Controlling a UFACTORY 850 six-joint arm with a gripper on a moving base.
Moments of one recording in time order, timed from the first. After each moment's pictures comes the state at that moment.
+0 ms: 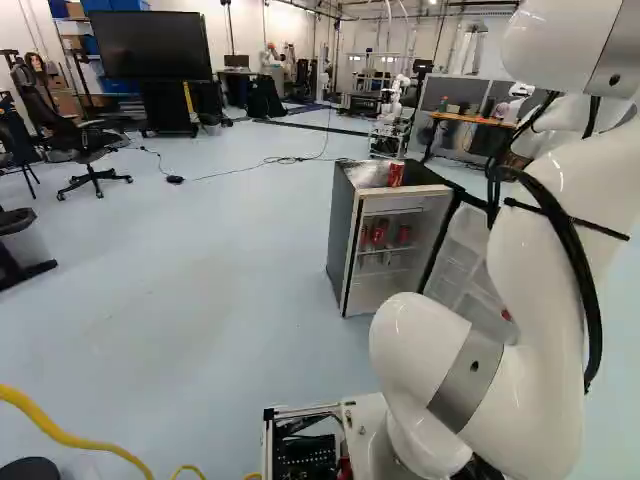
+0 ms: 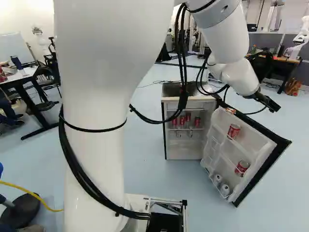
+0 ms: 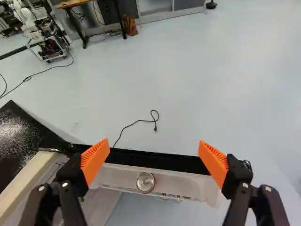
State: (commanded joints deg) arm -53.7 -22.0 -68.6 6.8 7.6 0.0
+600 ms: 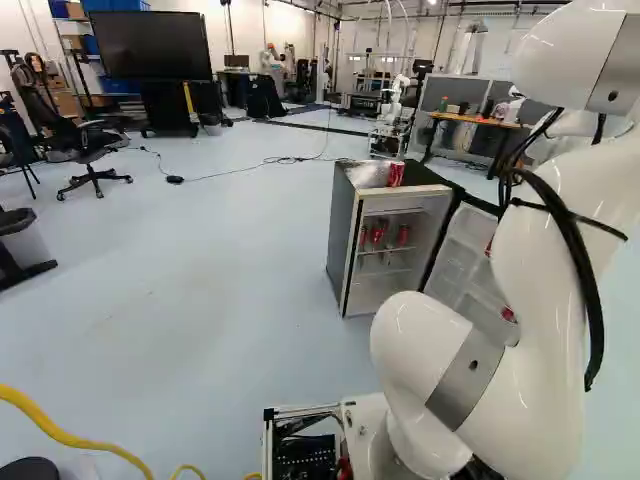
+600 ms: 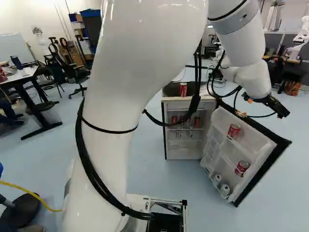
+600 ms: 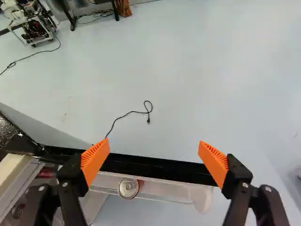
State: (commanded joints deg) arm -56.4 -28.4 -76.7 3.8 0.1 0.0
